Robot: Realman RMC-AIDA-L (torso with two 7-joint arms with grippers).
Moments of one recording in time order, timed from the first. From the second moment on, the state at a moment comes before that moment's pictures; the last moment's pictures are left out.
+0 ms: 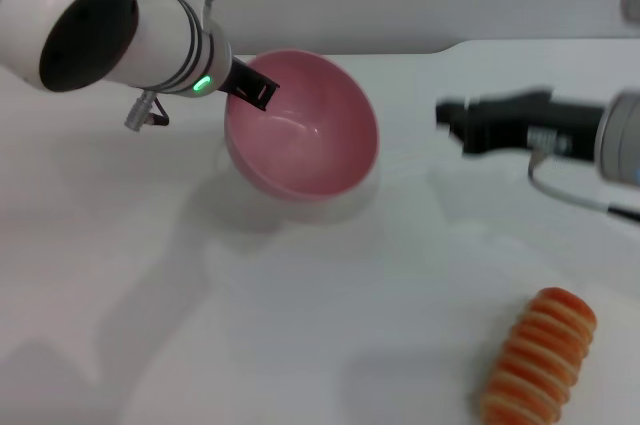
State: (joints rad) left arm -0.69 -2.06 1.80 1.38 -0.17 -1.11 -0.08; right arm 0.12 2.07 -1.63 -1.66 0.96 0.92 -0.48
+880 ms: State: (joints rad) left arm -0.78 -2.06 1.75 1.24 -0.16 -1.08 -0.05; right arm 0.03 2.08 -1.59 -1.58 0.96 1.11 -0.40
